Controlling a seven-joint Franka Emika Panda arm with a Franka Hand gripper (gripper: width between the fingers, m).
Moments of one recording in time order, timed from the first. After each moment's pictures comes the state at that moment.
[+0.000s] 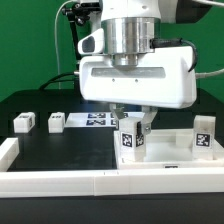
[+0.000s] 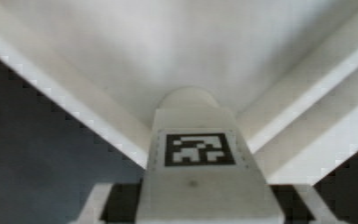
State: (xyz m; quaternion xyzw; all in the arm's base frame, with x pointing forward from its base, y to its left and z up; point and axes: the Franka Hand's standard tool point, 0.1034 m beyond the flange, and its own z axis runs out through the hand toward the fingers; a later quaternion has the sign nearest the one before) arm 0.601 0.008 0.071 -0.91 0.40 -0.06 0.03
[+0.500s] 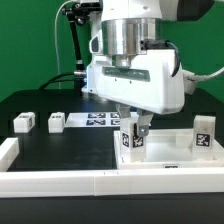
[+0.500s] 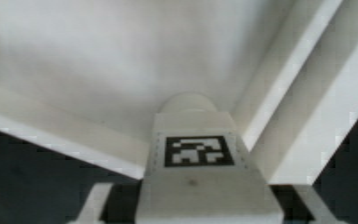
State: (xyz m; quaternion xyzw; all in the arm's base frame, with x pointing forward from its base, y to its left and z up) arm 0.603 0.009 0.071 -0.82 0.58 -0.03 0.03
